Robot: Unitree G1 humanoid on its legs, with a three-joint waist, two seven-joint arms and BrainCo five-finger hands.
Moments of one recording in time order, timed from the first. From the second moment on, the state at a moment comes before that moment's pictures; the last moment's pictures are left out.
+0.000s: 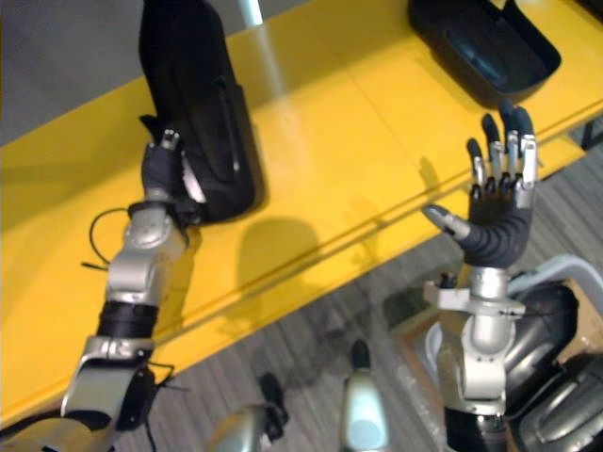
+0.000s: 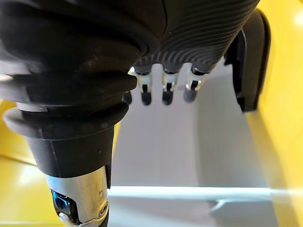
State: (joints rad) left arm -0.76 0.34 0.03 0.31 -0.31 0.25 0.28; right arm -0.11 -0.25 -0.12 -0.35 0.38 -0.41 0.02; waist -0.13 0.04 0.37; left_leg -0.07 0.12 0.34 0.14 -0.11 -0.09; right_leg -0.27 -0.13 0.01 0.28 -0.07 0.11
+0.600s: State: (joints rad) left arm -0.75 0.40 0.02 0.44 -0.32 0.35 -0.02; right arm -0.10 -0.30 -0.05 -0.34 0.38 -0.40 0.04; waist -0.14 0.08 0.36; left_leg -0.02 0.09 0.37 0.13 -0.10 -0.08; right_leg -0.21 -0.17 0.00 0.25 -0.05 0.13
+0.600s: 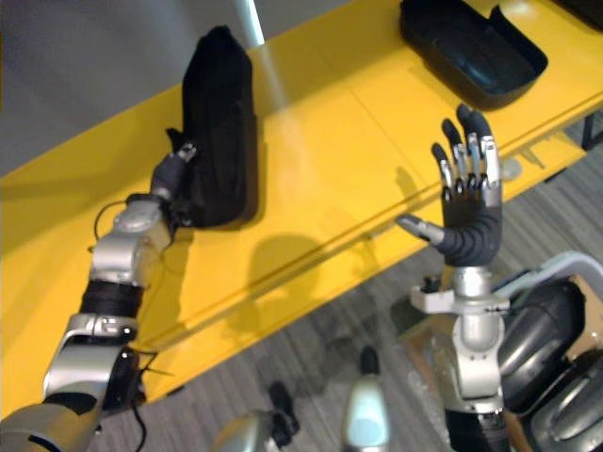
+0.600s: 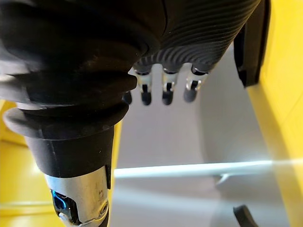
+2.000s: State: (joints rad) left arm 0.05 0.16 0.35 -0.41 -0.47 -0.11 0.09; right arm 0.12 -0.09 -0.11 -0.25 0.30 -0.41 -0.01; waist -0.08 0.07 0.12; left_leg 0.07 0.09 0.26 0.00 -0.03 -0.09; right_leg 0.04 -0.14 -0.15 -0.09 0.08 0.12
